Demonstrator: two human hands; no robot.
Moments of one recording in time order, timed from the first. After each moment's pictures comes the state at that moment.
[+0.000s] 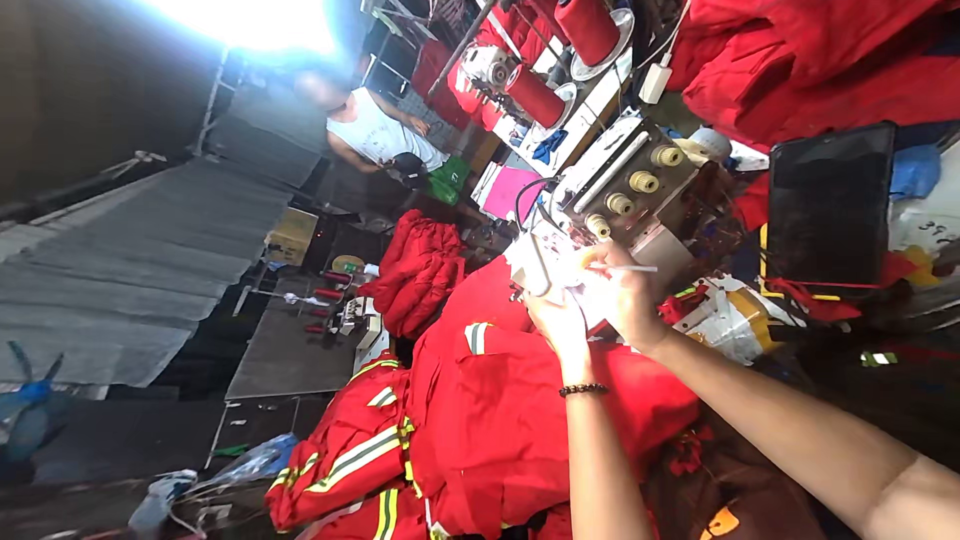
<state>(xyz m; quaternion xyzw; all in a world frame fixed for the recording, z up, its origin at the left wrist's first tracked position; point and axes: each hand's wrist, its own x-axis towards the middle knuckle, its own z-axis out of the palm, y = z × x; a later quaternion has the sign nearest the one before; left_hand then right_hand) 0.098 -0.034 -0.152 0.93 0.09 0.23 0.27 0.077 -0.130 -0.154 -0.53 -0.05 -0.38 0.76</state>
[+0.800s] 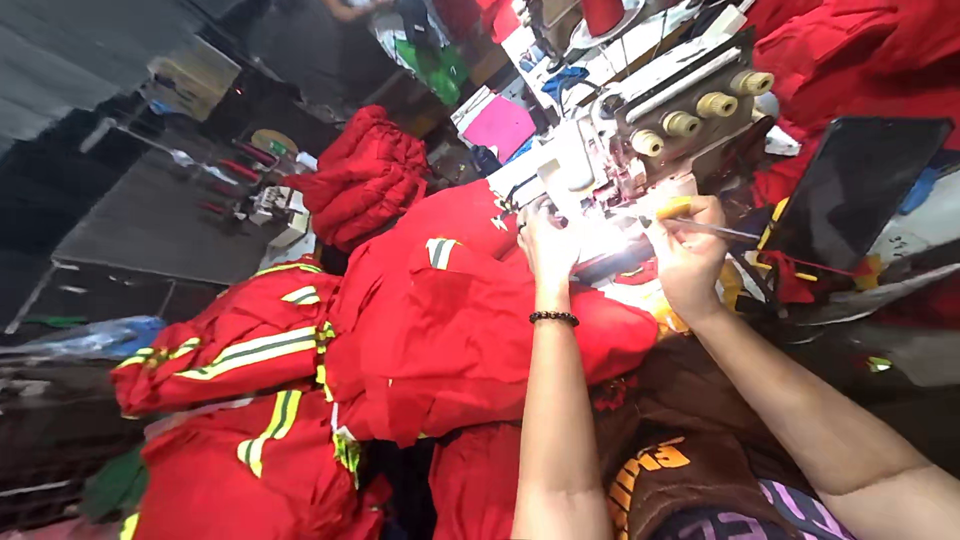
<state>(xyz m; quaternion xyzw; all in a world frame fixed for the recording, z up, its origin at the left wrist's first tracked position) 0.061 -0.015 -0.149 0.93 0.00 0.13 0.35 0.035 -0.171 -0.196 -0.57 -0.09 -0.35 0.74</state>
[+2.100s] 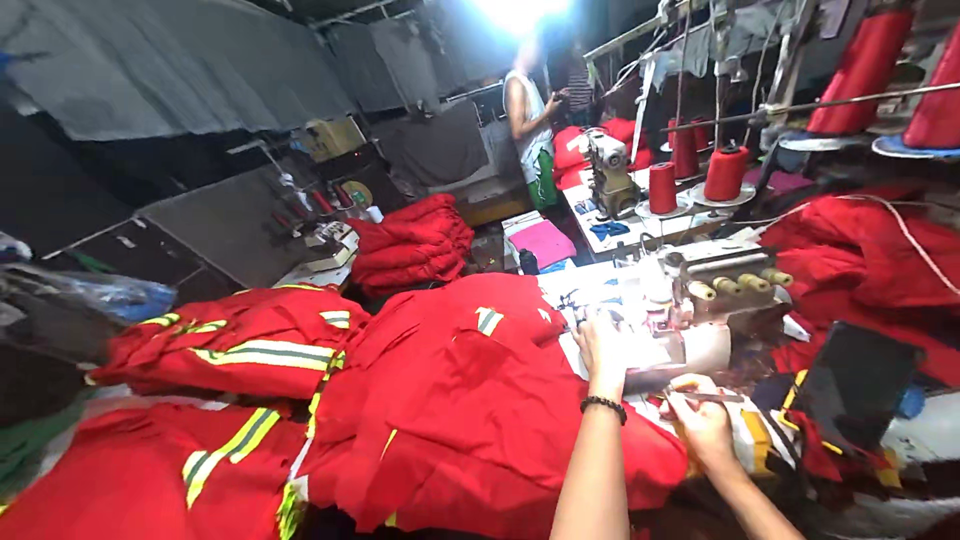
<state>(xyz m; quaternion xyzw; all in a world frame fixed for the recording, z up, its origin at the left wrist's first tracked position) 0.093 -0.030 -0.142 0.95 0.09 0.09 0.27 0.016 -0.161 -0.261 -0.66 -0.04 -0.20 0.73</state>
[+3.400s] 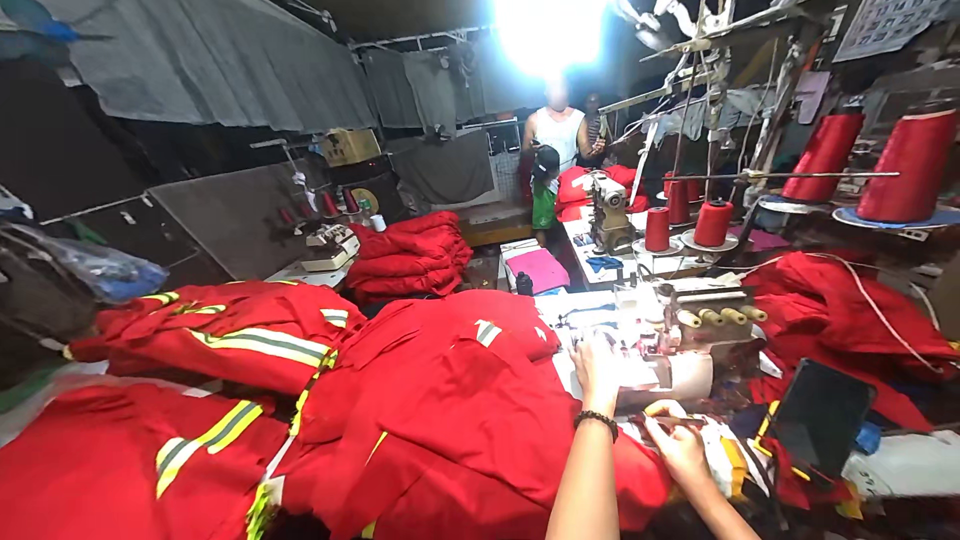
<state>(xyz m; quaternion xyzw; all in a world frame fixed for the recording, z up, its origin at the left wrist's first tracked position) 0.087 -0.030 -0.146 0.96 0.07 0.11 0.27 0.014 -0.166 -0.268 -0.78 -0.06 -0.20 0.59</state>
